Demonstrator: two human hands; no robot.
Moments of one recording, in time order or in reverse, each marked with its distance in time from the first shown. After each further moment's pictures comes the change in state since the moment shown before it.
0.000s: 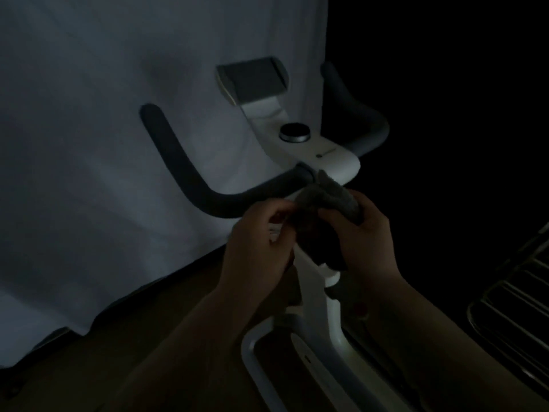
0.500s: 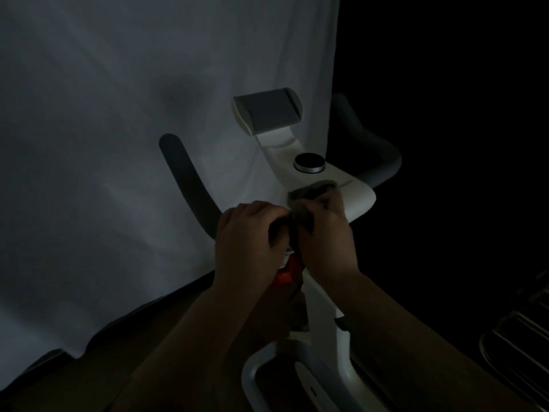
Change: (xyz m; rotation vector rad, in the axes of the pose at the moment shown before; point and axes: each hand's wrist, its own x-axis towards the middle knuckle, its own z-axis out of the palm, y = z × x) left_hand 0.049 -0.019 -0.033 0.403 0.152 0.198; right_hand 0.054 0.007 0.065 -0.743 -0.063 -0.377
